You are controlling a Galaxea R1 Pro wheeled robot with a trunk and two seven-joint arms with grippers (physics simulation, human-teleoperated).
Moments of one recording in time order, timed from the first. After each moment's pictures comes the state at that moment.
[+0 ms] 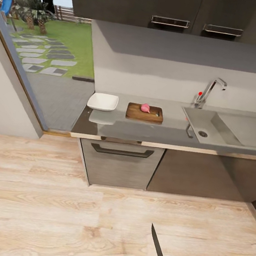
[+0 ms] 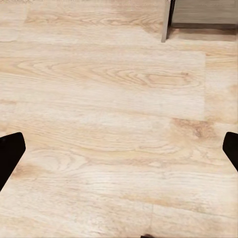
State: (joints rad) left arm -0.32 0.03 0.00 0.07 0.12 -0.90 0.12; right arm -0.22 0.06 0.53 -0.04 -0.32 -1.04 -0.41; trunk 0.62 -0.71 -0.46
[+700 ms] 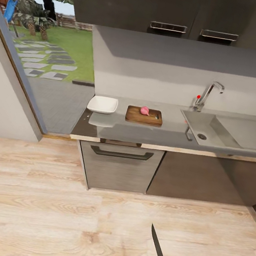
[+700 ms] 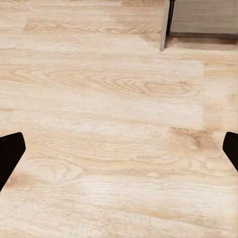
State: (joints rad) left arm -0.32 0.03 0.00 0.07 0.12 -0.90 0.12; right arm -0.22 0.06 0.53 -0.04 -0.32 -1.04 -0.41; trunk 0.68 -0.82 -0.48
